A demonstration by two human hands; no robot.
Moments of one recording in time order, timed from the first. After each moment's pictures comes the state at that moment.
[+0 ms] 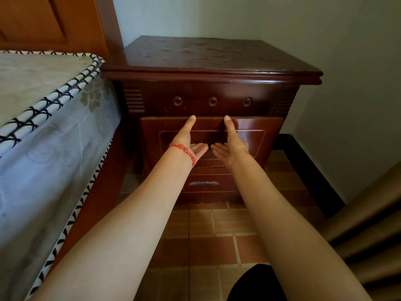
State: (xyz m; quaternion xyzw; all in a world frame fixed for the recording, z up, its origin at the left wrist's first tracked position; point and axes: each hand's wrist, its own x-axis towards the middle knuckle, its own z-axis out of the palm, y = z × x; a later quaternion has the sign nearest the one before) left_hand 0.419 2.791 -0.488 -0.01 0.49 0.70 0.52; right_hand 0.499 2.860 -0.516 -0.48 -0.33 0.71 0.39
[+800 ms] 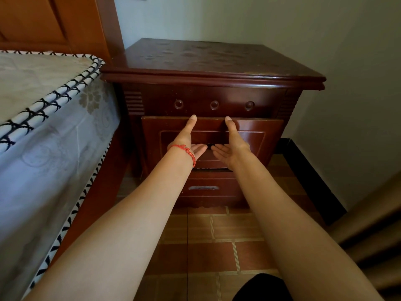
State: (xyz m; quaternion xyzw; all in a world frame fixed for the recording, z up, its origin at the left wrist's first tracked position) left_hand 0.404 2.807 -0.498 -0.01 0.51 0.70 0.50; right_hand 0.494 2.871 -0.510 -0.49 -0.34 0.72 0.35
